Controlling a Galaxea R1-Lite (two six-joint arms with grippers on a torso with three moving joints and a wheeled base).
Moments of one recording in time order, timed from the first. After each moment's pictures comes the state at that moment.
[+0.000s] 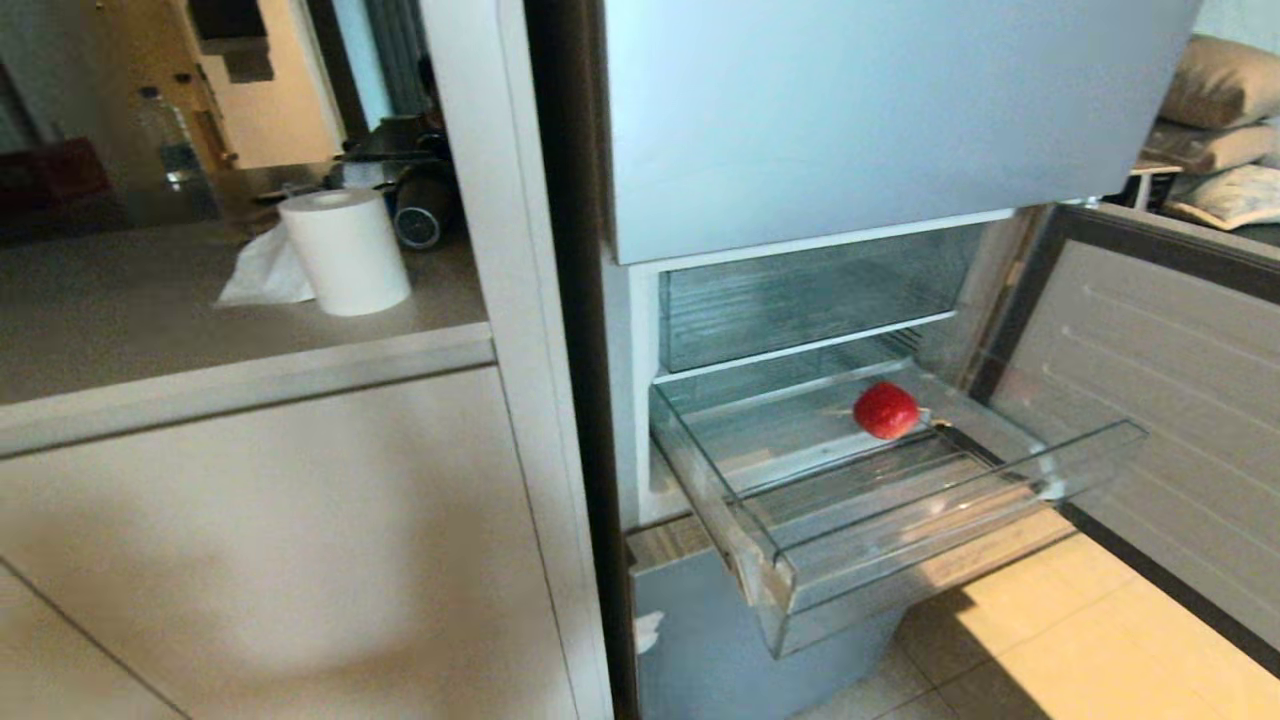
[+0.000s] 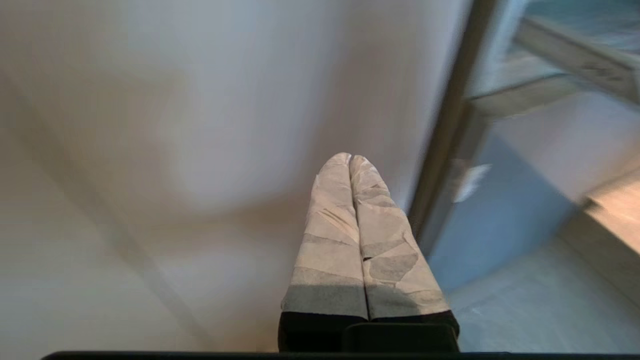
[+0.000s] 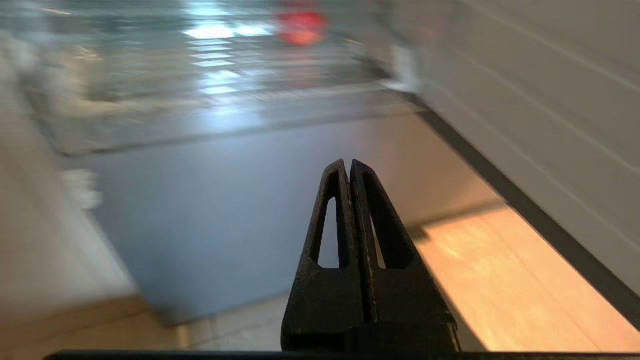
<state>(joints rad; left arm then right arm) 0.01 0.00 -0.04 0.10 0.01 0.00 -0.01 0.00 0.00 0.01 -0.01 -0.08</state>
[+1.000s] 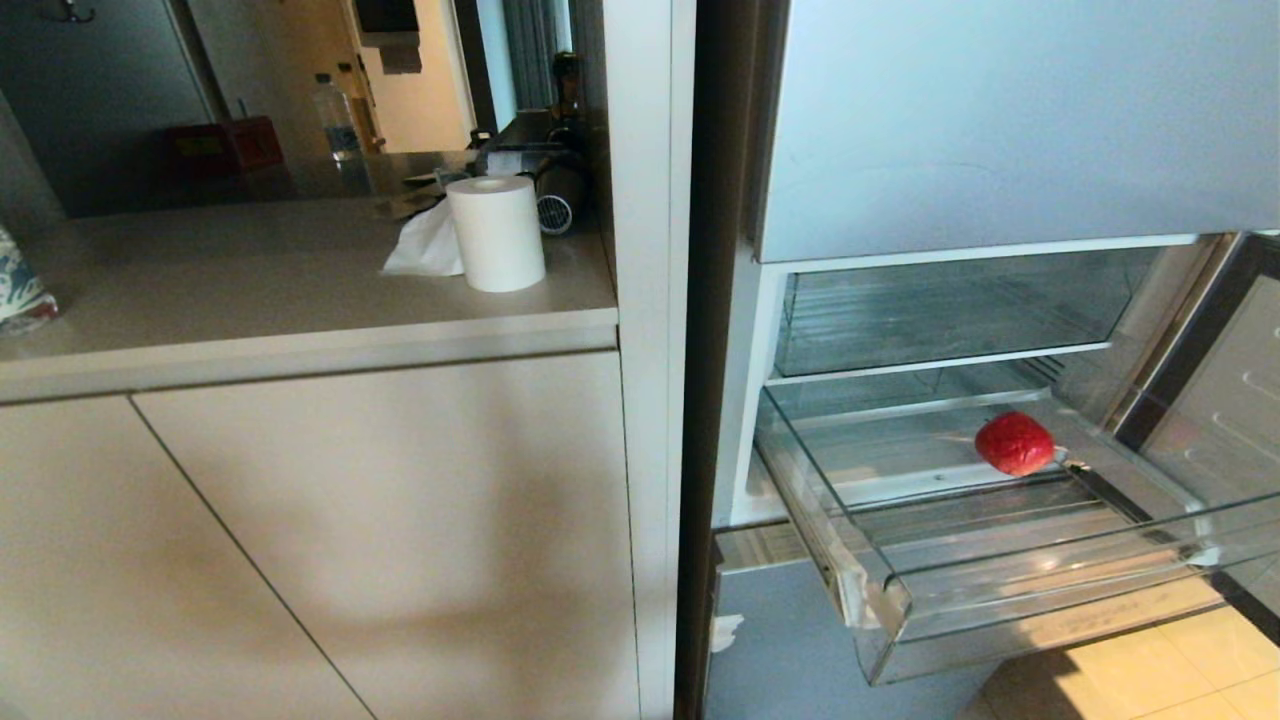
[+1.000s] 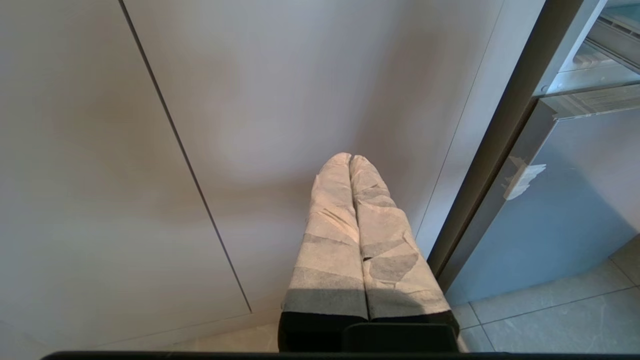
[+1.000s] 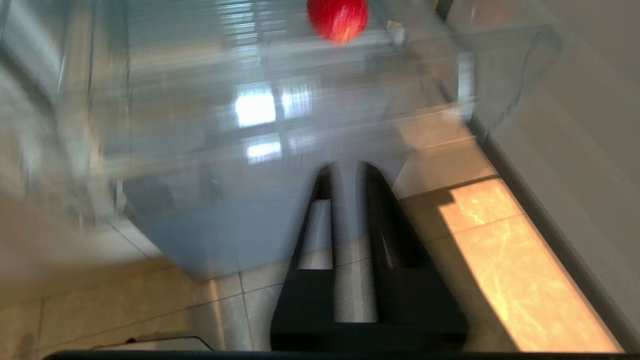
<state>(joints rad) 0.01 0.00 -0.04 0.10 0.01 0.00 -0.06 0.61 -0.29 -0.08 -0.10 -0.04</state>
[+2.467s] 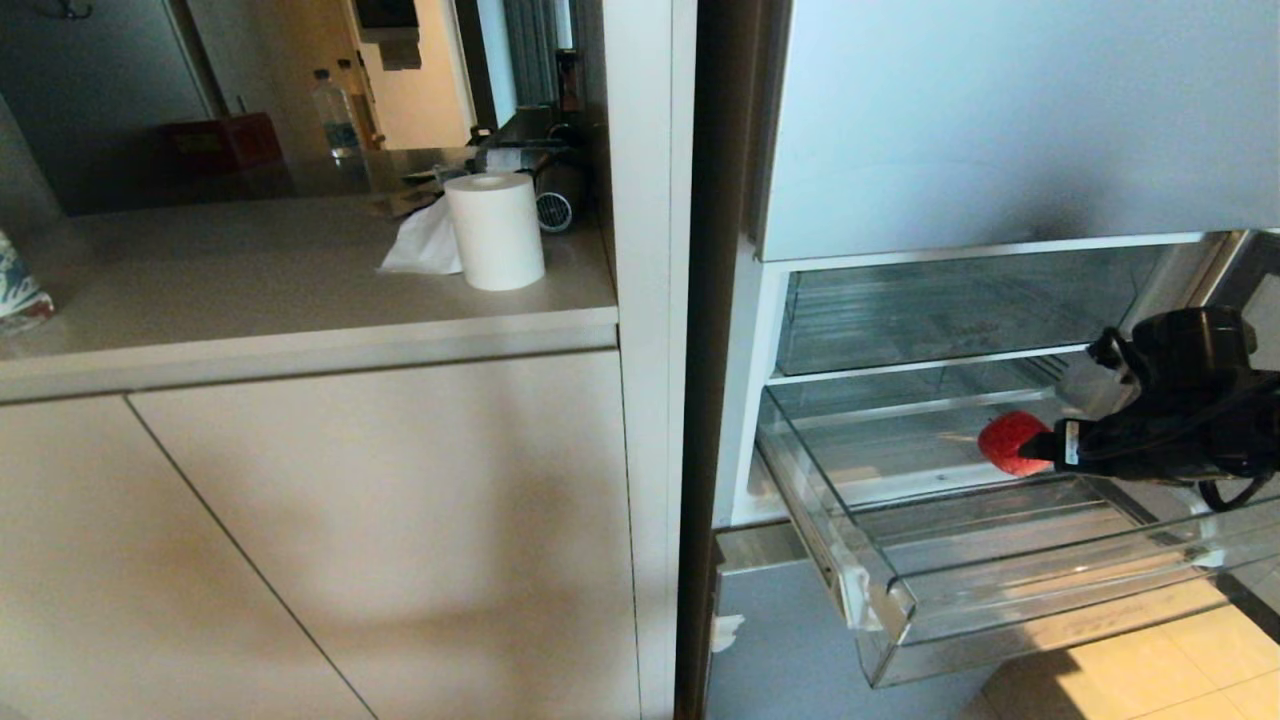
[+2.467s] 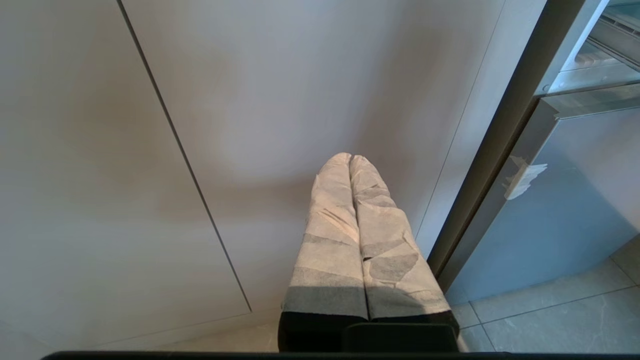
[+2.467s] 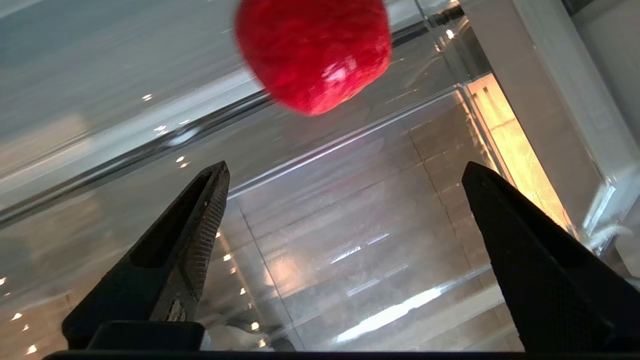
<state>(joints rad) 0.01 0.00 -0.04 0.10 0.01 0.00 -0.15 1.90 -1.11 -0.09 -0.12 0.09</state>
